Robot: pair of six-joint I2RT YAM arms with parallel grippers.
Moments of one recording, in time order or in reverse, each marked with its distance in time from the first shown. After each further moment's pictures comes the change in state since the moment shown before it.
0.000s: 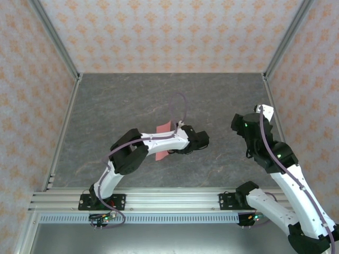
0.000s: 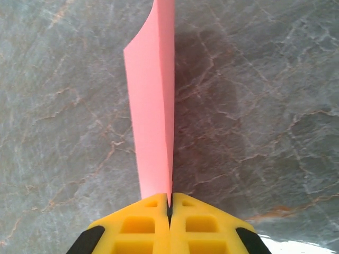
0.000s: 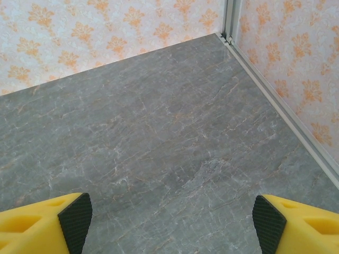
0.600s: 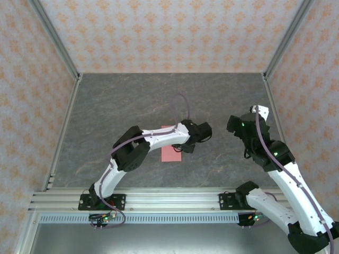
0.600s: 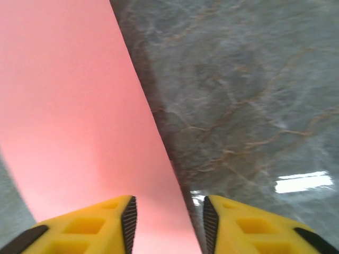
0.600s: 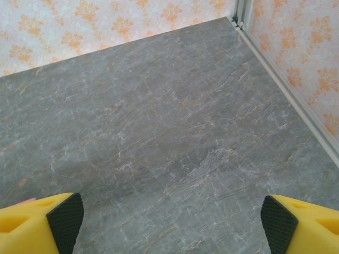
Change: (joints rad) left arm 0.052 0.026 0.072 0.165 0.373 0.160; right arm 0.000 0.027 -0.023 0.002 -0.064 -0.004
